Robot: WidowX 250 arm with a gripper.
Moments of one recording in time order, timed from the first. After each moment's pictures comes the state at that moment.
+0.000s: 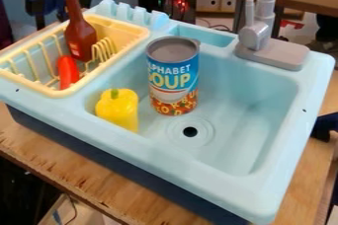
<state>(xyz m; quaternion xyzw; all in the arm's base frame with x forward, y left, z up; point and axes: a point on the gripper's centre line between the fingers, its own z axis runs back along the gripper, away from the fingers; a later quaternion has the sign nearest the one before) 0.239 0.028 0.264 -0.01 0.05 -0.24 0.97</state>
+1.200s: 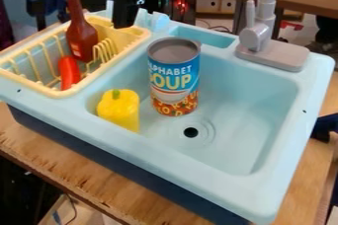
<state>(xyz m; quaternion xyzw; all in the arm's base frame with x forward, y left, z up) 0.322 0.068 0.190 0.08 0.05 -0.12 0.99</state>
